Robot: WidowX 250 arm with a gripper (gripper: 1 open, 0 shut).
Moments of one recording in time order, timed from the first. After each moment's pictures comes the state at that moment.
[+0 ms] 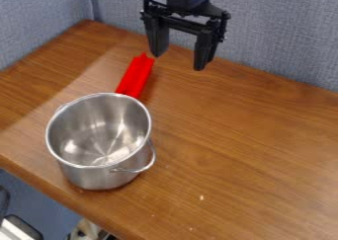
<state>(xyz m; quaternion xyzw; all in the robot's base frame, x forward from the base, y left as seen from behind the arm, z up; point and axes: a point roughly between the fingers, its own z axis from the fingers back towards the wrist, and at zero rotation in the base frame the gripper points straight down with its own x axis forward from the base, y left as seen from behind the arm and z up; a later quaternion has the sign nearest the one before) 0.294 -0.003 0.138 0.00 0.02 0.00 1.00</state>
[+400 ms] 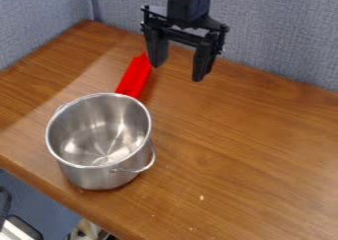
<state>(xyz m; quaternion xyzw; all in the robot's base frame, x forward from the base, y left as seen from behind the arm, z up) 0.291 -0.003 0.120 0.00 0.05 0.00 1.00</state>
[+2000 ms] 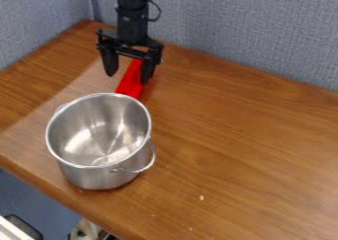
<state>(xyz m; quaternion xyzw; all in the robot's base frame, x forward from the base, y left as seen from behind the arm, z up) 0.337 0.108 0.043 0.03 0.05 0.11 0.99</state>
